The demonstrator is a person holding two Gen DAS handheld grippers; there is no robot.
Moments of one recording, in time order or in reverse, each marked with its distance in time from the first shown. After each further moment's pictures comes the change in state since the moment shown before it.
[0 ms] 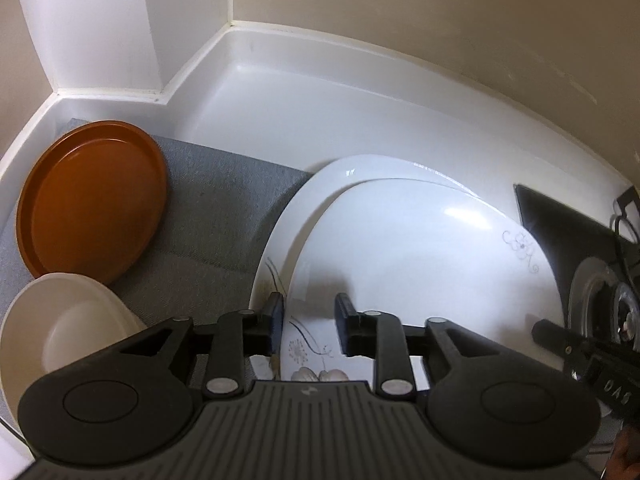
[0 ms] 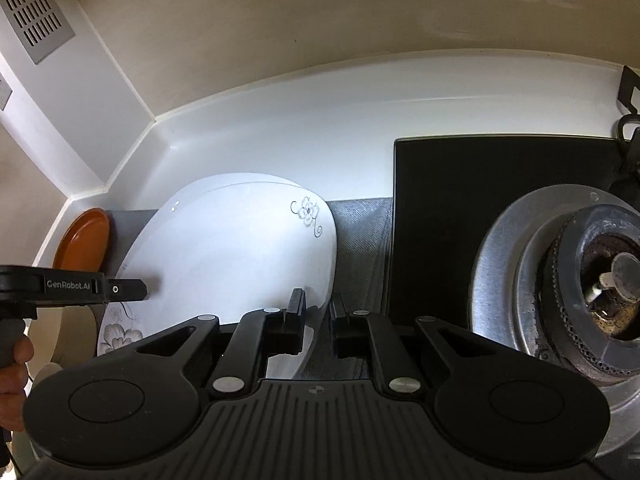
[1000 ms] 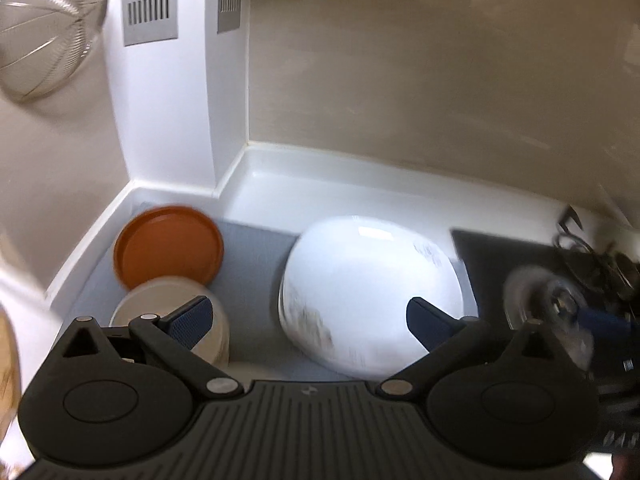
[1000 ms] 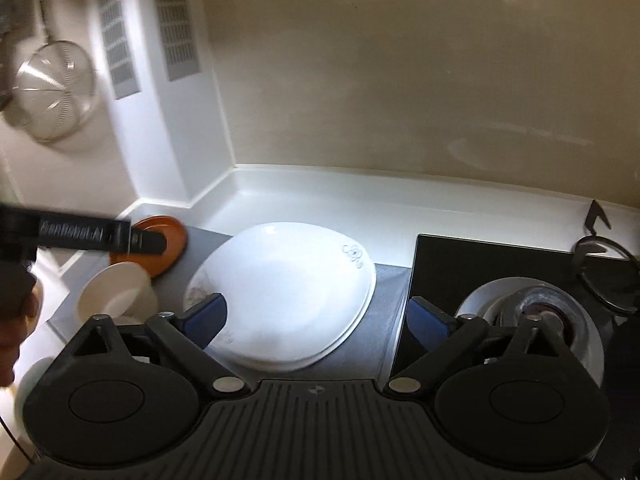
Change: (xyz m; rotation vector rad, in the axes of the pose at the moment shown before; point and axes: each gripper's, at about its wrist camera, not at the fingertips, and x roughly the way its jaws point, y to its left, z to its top) left arm -0.154 0.000 -0.086 0.085 -0.329 0.005; right arm -0.130 0.067 -0.055 -0.260 -0.262 -0.022
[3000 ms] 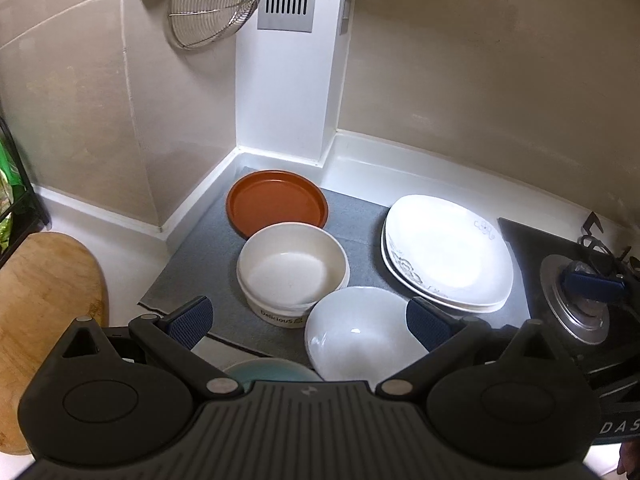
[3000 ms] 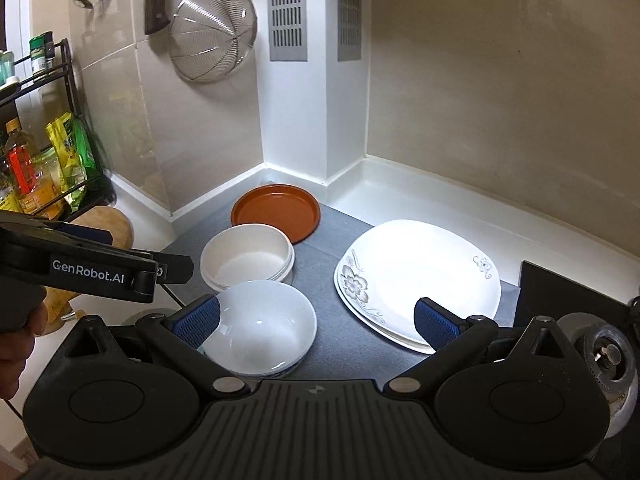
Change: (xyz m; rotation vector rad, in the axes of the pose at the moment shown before) left arm -0.074 0.090 -0.057 -0.100 -0.018 0.089; right arm -0.029 0.129 -0.013 -0.222 0.041 0.163
